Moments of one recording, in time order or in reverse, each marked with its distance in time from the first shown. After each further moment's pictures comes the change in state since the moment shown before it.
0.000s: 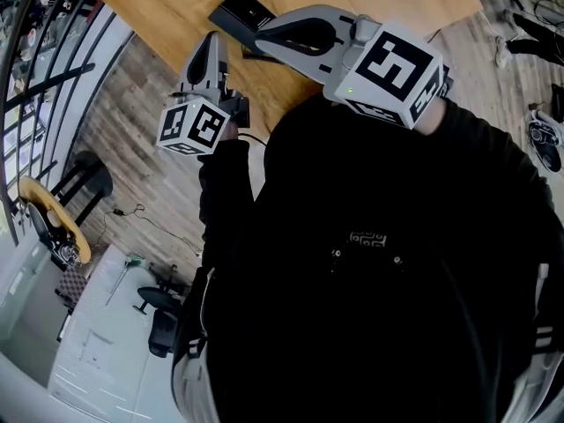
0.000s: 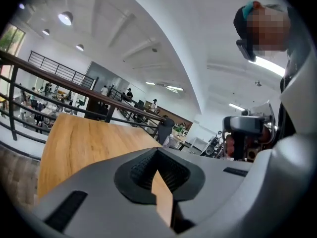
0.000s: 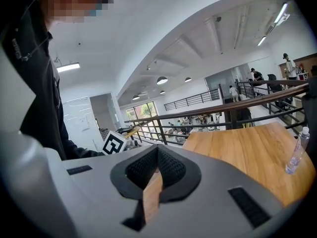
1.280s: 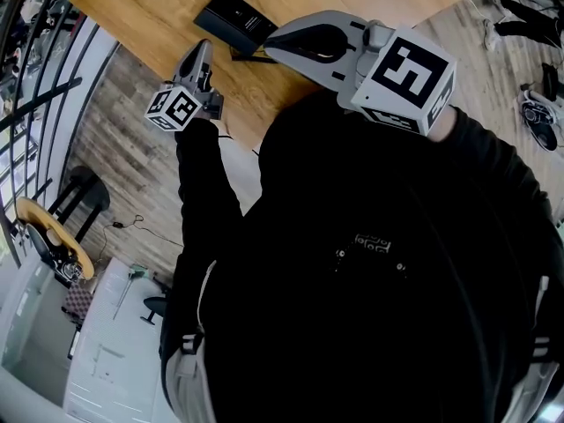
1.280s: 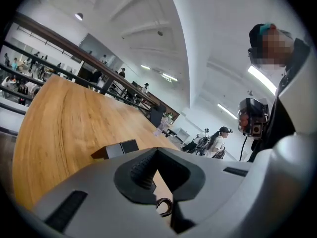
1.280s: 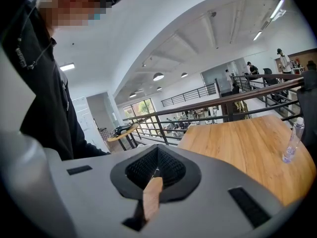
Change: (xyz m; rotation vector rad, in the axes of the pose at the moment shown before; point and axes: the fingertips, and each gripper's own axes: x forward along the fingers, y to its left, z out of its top) left arm 0.023 0.096 -0.102 -0.103 0.181 -0.194; right arm -0.014 0.005 -0.018 0.042 0.045 -0.014
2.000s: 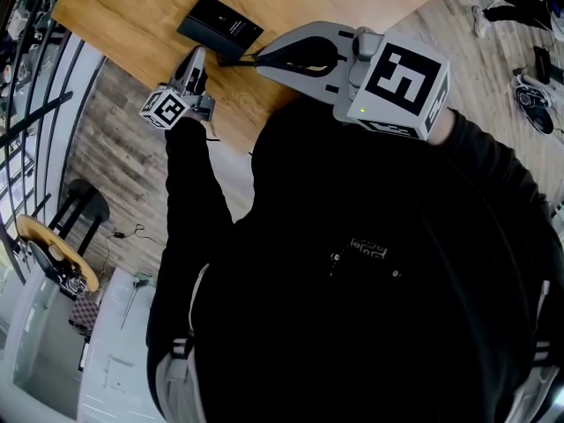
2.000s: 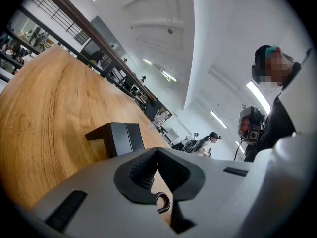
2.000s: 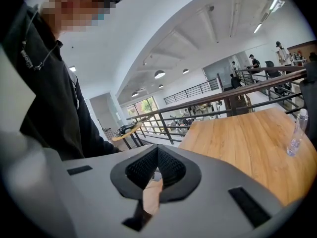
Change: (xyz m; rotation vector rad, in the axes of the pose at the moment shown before) left arm 0.021 0.026 -0.037 -0.138 0.041 -0.144; right arm -0.007 0.009 -0.010 0.039 0.030 0.049
